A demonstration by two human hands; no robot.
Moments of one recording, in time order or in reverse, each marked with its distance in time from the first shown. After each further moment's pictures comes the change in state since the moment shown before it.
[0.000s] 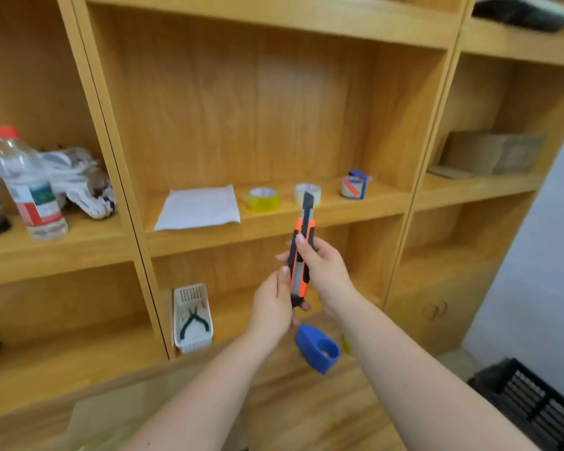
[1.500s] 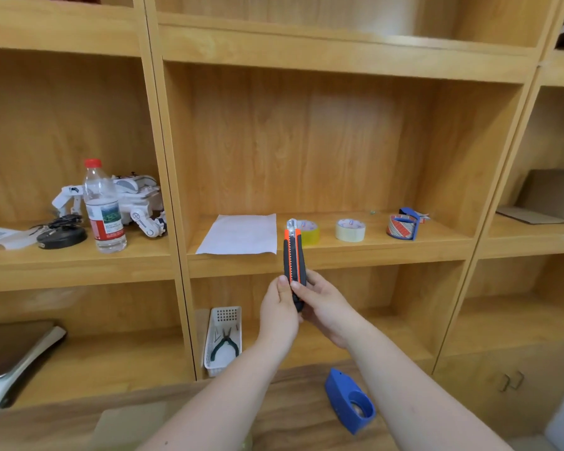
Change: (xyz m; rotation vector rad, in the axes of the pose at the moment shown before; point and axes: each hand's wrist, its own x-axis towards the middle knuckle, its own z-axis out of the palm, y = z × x) left_hand 0.052 0.007 -0.010 -0.058 0.346 -0.031; right_hand 0.058 0.026 0.011 0.081 -0.459 0.091
